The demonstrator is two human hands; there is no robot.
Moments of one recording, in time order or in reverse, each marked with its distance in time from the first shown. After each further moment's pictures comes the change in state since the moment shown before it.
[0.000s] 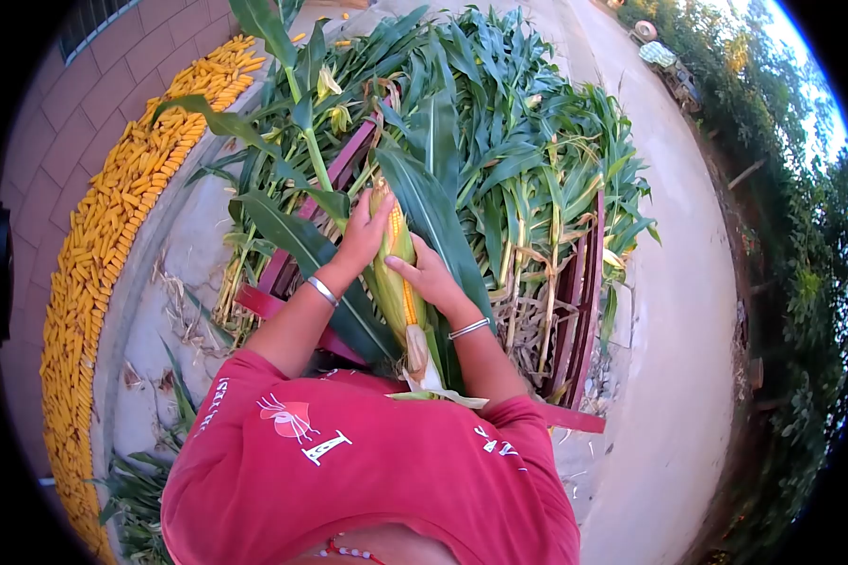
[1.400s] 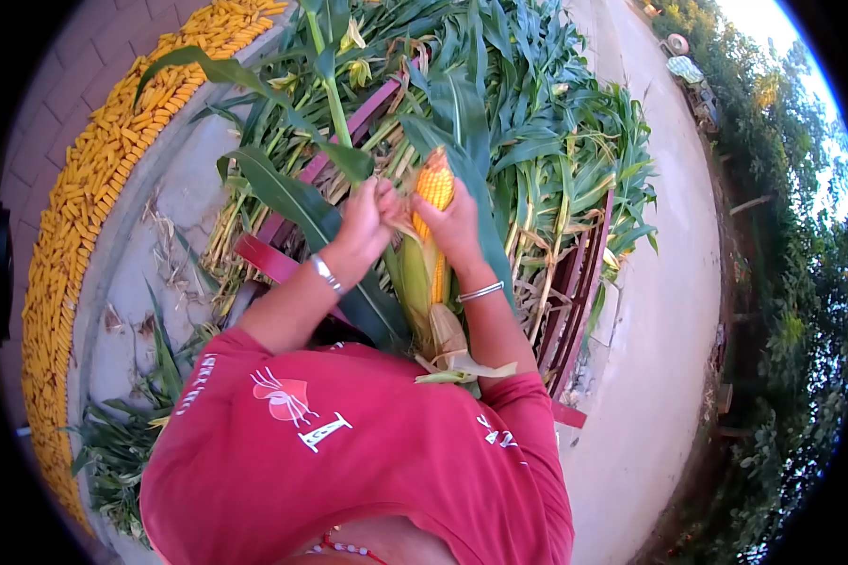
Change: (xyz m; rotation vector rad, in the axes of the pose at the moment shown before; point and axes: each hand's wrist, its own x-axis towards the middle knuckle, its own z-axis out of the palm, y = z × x) left_hand -0.034 -0.014 -0.018 -1.125 0.250 -0.570; right_hand 0.035 -0.016 0.011 -0.121 0.276 -0.118
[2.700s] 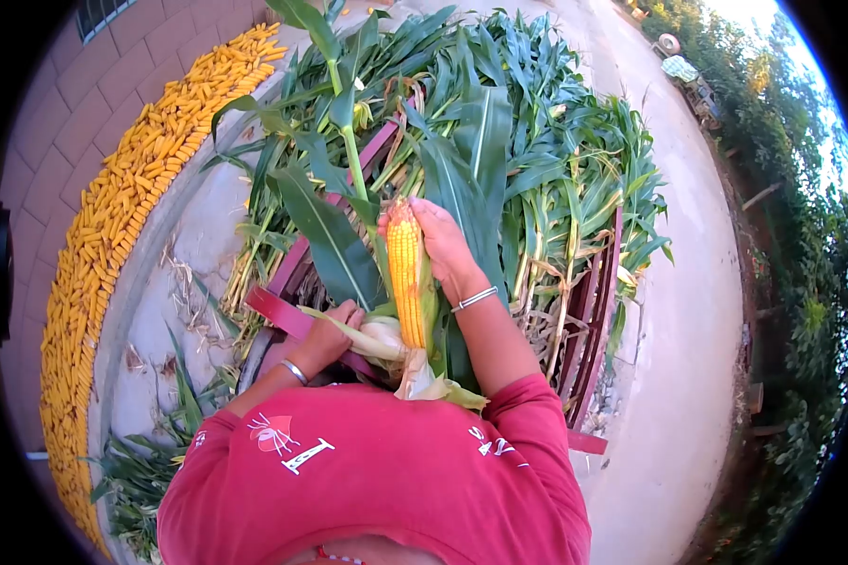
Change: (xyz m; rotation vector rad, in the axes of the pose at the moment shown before) left_hand -0.065 0.022 -0.106 1.816 -0.268 0.449; right_hand 0.046 -0.023 0.003 0.798 -0.315 0.341
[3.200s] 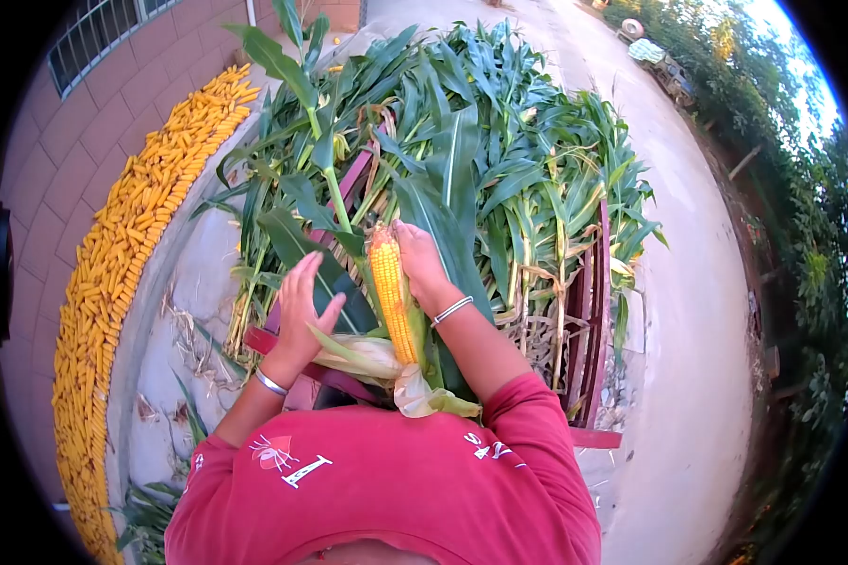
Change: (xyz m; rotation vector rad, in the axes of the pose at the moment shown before) left_hand 0.056 0.076 -0.073 0.282 0.348 0.270; right_hand 0.001 0.001 0.001 -0.115 0.309 -0.018
